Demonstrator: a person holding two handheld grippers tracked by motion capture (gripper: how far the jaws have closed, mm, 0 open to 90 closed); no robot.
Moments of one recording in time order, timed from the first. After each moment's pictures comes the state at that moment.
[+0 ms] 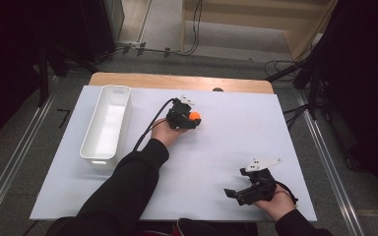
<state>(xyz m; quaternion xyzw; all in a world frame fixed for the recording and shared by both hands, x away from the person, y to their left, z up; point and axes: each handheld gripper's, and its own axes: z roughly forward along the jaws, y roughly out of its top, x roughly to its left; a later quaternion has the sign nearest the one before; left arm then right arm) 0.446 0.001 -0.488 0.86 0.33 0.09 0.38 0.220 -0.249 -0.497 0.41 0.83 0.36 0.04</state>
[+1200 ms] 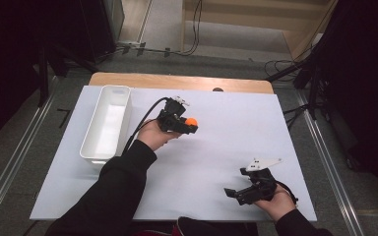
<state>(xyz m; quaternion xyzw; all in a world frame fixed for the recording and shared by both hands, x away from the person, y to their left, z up) 0.407 0.027 -0.431 0.88 0.31 0.01 0.36 0.220 -0.250 -0.496 0.41 0.83 0.37 0.04</state>
